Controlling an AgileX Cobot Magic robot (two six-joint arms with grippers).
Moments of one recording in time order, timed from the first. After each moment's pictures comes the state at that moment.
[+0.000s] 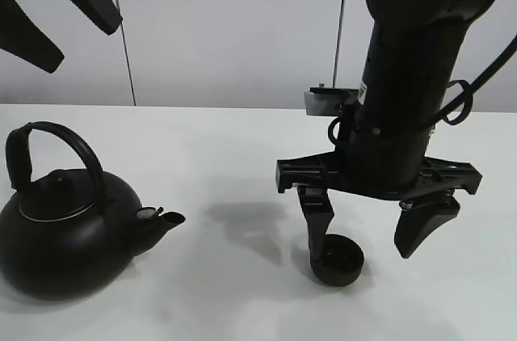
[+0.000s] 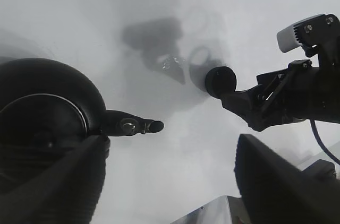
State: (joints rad) left arm -0.22 1.55 -1.26 -0.61 1.07 0.19; right arm 0.54 1.84 -1.10 0.02 0.81 0.42
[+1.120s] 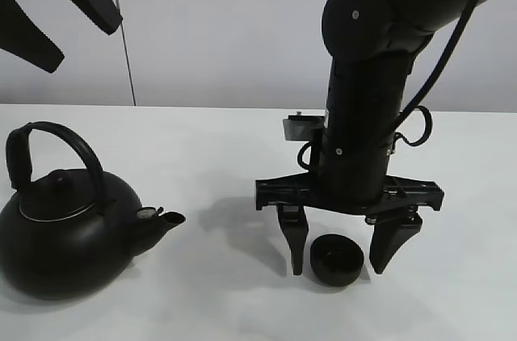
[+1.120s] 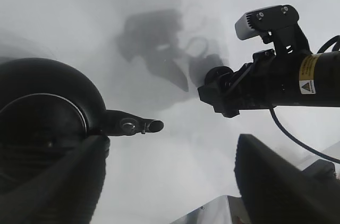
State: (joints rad) left arm -0.22 1.55 -1.26 -0.61 1.07 0.19; right arm 0.54 2.01 -1.23 0.06 0.86 0.42
